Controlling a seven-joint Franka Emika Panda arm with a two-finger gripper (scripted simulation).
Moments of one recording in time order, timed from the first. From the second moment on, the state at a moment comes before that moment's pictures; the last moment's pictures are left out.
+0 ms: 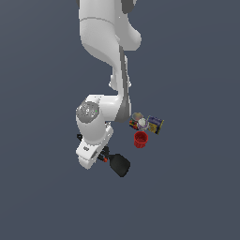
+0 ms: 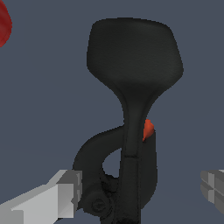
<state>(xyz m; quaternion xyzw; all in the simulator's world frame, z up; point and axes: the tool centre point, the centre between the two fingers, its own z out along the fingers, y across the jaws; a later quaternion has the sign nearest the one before) 0.061 -0.094 0.059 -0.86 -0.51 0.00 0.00</state>
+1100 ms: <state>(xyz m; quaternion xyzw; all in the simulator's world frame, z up) 0.060 -0.095 0.050 -0.86 -0.51 0.00 0.00</state>
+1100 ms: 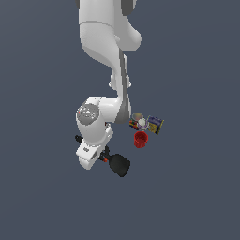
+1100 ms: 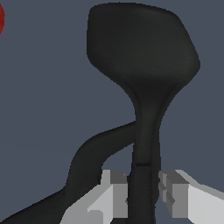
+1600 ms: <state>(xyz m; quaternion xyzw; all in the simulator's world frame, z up) 0.057 -0.103 0.107 -0.86 -0.51 0.00 0.00</state>
